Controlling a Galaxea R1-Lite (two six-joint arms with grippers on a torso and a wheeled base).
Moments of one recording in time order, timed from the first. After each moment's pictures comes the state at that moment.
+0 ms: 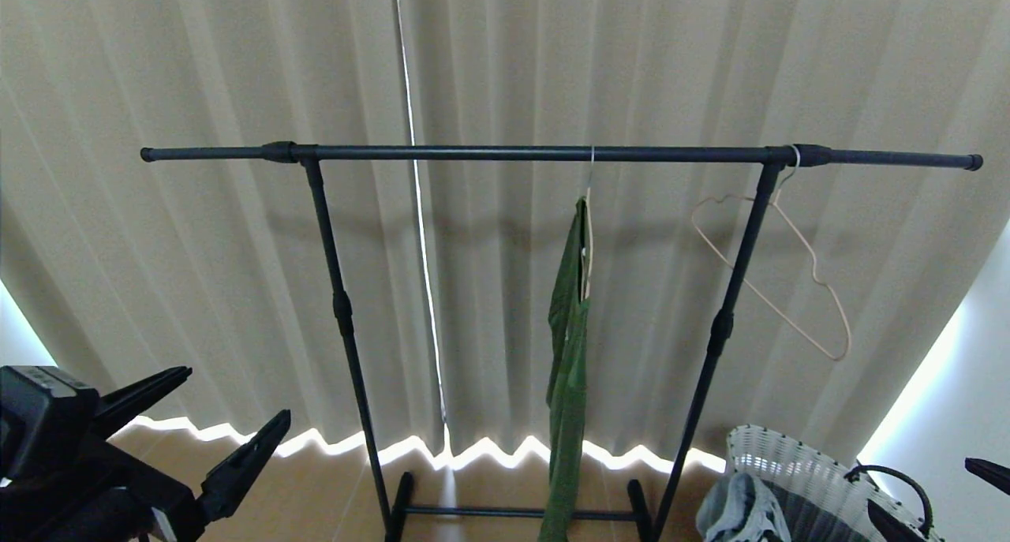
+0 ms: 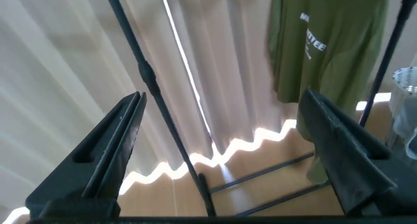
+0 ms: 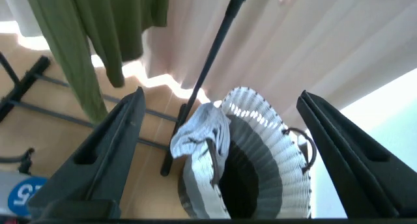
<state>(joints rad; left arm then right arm) -0.39 1.15 -0.04 -1.00 0.11 0.21 0.21 0.89 -0.01 -0.47 -0.17 -0.20</state>
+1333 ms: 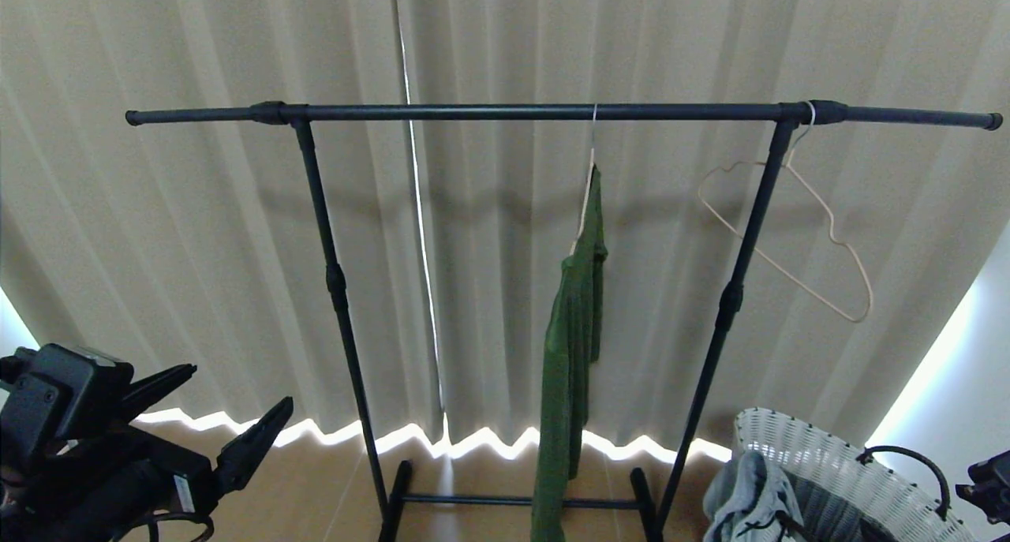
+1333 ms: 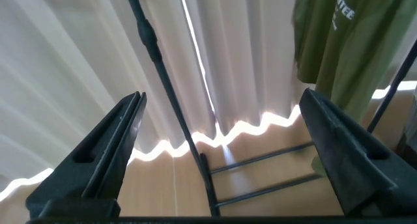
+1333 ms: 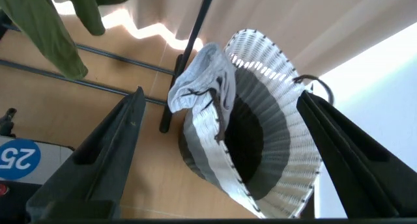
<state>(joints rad) -0.31 1.23 -0.07 -1.00 0.11 0.18 0.13 1.03 -0.01 -0.44 -0.18 -0.19</state>
